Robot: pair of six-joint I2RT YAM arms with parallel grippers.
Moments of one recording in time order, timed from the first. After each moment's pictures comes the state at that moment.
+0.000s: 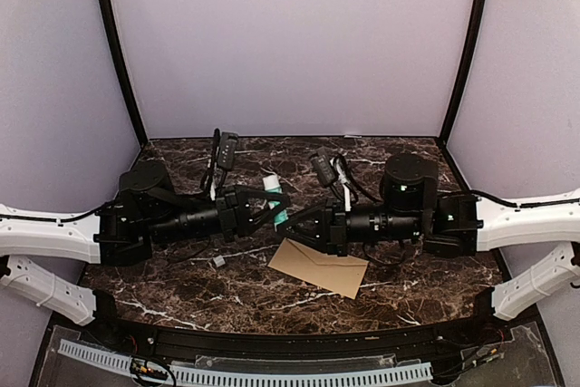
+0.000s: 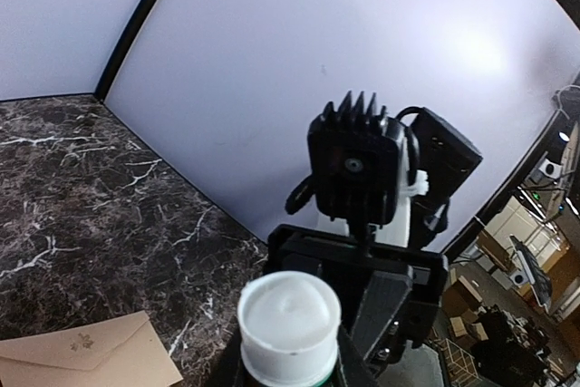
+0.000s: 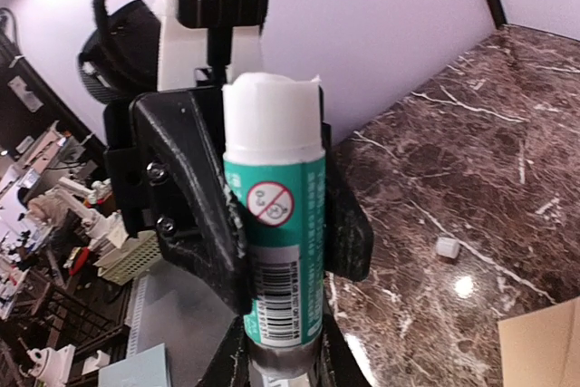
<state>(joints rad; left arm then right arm) -1.15 1.14 0.73 0.46 0.18 -0.64 1.20 1.26 0.86 0.28 -0.31 0.55</state>
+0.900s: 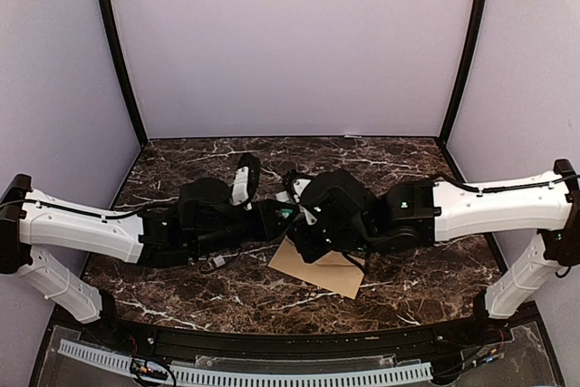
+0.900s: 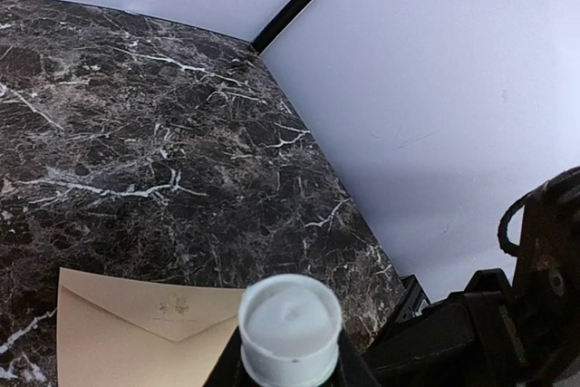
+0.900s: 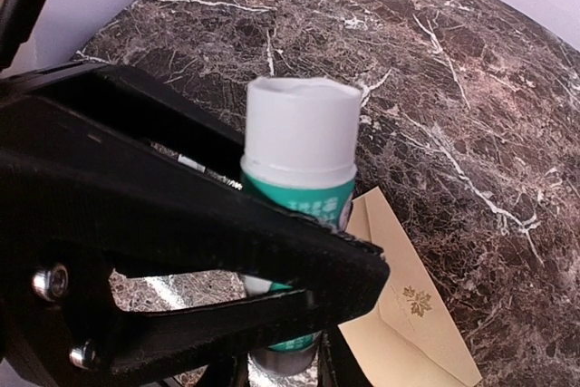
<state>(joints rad) -1.15 1.40 0.80 0.33 -0.19 -0.83 1.30 1.54 1.24 -0.46 0.38 0.48</state>
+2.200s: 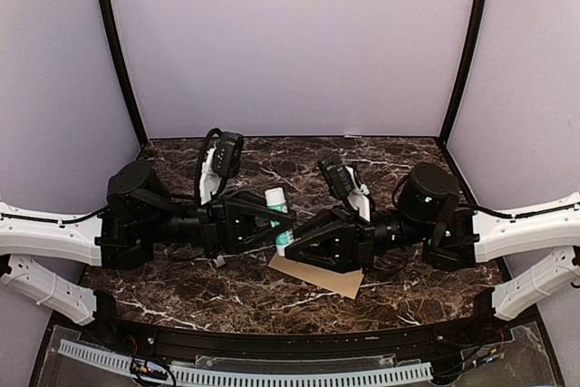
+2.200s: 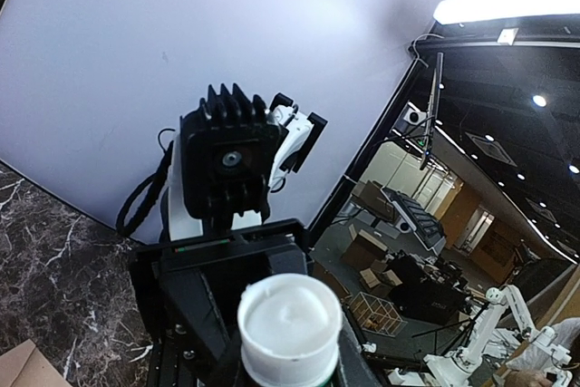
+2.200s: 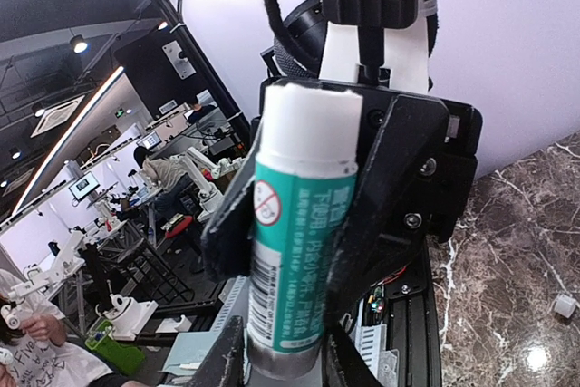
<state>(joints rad) -1.19 1.16 0.75 0.63 0.45 -0.66 1.23 1.25 0.77 0.60 -0.62 0.59</state>
